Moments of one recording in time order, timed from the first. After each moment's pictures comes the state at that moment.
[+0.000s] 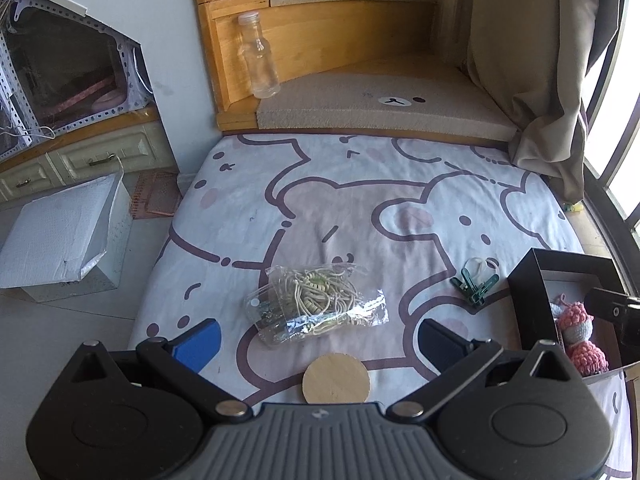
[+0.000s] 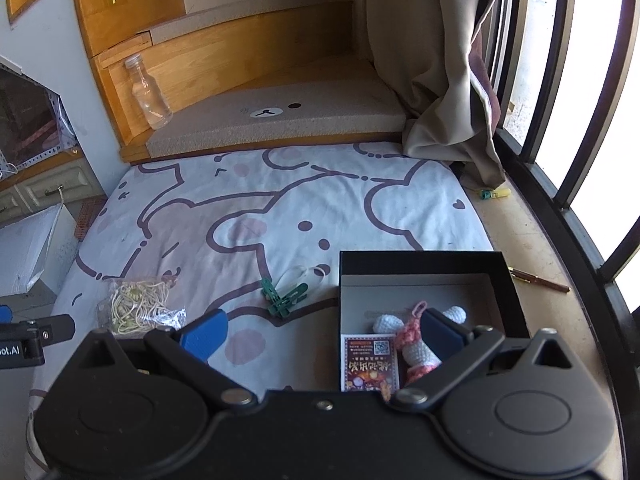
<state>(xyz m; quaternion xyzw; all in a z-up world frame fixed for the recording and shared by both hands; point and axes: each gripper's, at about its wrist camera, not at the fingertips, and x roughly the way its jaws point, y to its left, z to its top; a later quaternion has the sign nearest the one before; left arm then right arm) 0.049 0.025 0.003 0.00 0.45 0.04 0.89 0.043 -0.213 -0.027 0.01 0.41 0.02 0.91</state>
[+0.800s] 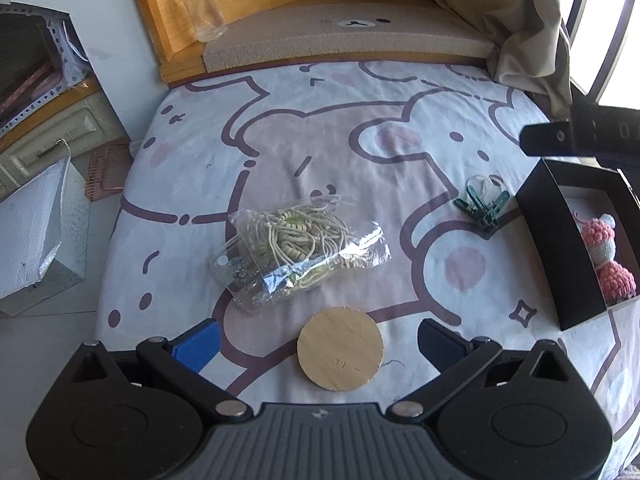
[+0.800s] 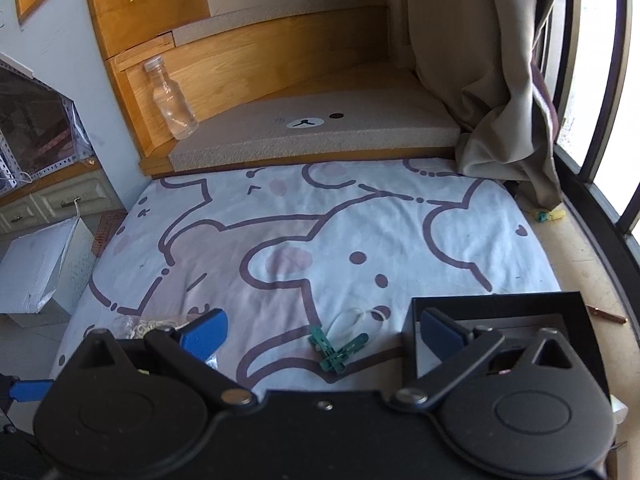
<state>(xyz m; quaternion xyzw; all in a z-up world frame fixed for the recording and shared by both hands) 0.072 0.030 -0.065 0.05 0.52 -0.03 0.85 0.108 -0.169 -0.062 0.04 0.41 0.07 0.91</state>
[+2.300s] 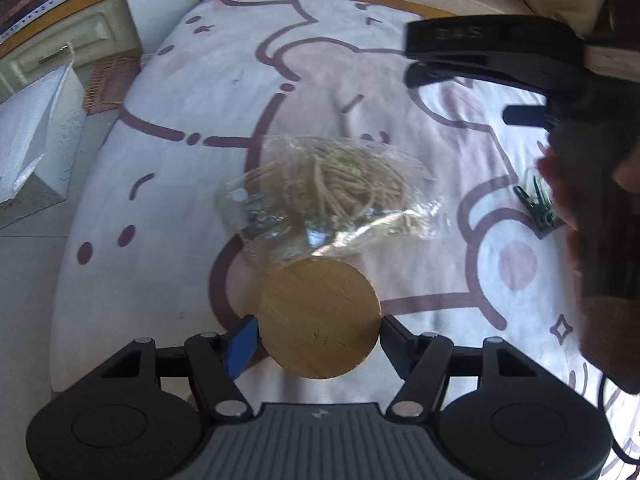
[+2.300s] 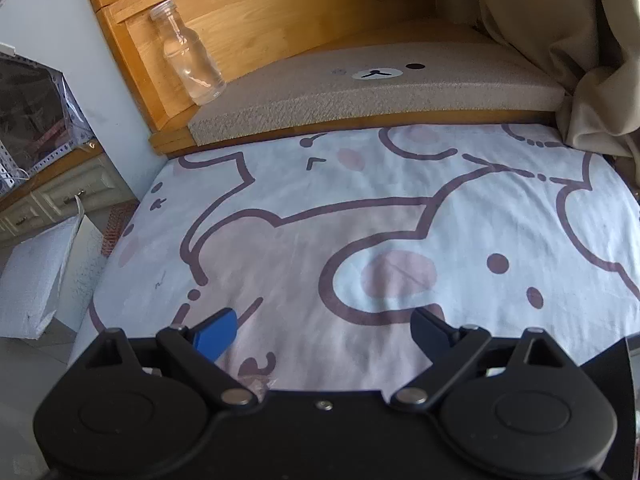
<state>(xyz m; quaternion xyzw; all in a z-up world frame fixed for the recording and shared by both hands) 0.100 0.066 -0.115 -0.04 0.59 0.00 0.81 0.205 -0.070 -0.139 0.05 0.43 0.09 0.90</state>
